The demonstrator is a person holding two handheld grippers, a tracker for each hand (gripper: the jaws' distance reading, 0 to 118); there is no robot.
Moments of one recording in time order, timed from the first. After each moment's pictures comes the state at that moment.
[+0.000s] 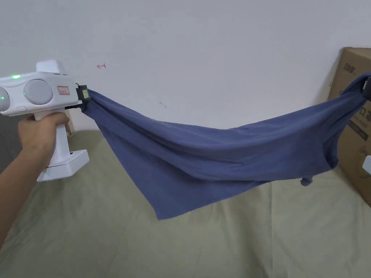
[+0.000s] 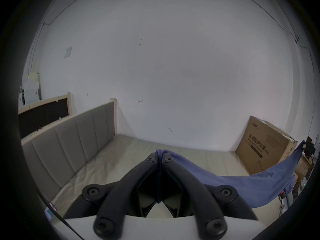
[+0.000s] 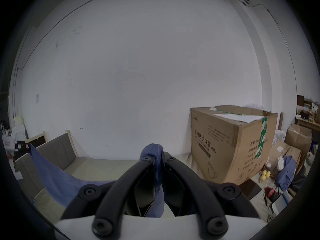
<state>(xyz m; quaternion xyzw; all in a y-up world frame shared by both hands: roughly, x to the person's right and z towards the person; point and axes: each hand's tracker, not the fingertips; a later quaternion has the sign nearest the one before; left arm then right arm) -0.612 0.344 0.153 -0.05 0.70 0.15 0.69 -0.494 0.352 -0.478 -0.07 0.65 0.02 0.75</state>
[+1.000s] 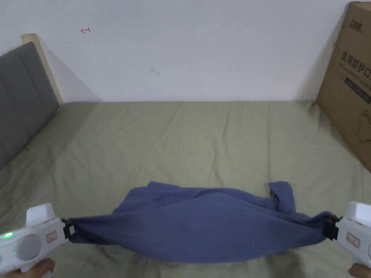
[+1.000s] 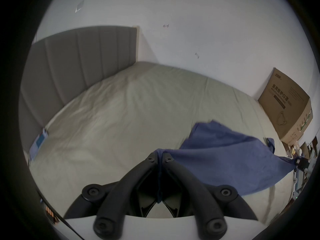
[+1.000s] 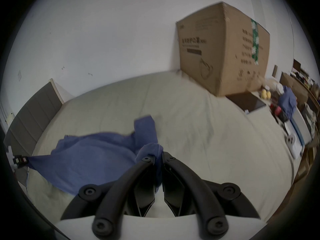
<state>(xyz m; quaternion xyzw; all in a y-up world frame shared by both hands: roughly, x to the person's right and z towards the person) -0.470 0.022 0.199 -0.19 0.70 0.34 0.60 -0.384 0.032 -0.425 -0.32 0.57 0.16 0.74</state>
